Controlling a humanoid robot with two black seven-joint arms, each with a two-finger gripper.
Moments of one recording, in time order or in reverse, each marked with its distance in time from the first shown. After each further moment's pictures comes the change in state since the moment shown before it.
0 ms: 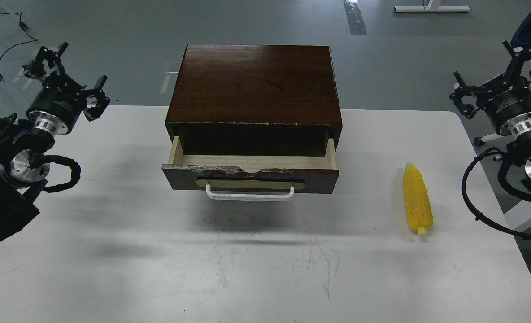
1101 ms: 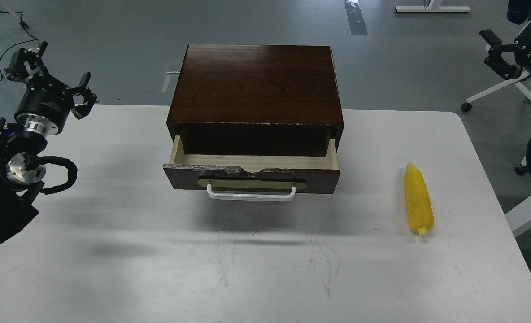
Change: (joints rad) left arm -0.024 -0.011 -0.040 0.045 0.003 0.000 -0.032; right arm 0.239 -0.378 -0.161 0.333 -0.737 -0.097 -0.030
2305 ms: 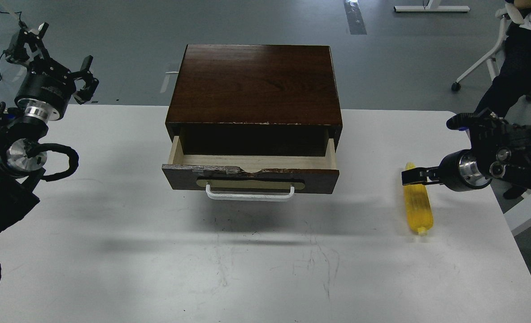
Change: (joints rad) left arm -0.050 0.001 0.007 0.000 0.006 0.000 -0.005; right arm 0.276 0.298 -0.952 0.052 -0.540 0.008 -0.302
